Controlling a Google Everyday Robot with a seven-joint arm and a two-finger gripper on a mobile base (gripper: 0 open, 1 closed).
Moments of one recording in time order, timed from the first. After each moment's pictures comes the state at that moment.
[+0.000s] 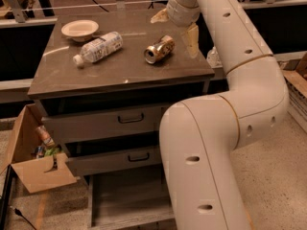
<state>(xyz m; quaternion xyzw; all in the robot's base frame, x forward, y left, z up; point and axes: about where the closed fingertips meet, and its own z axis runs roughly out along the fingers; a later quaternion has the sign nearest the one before) 0.777 -0.078 0.909 -0.90 0.38 -0.11 0.15</state>
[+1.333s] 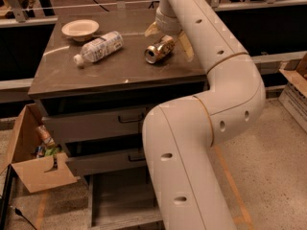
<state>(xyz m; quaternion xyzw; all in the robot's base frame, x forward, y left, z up) 0.795 -0.066 0.869 -0.93 0.34 -0.13 0.07</state>
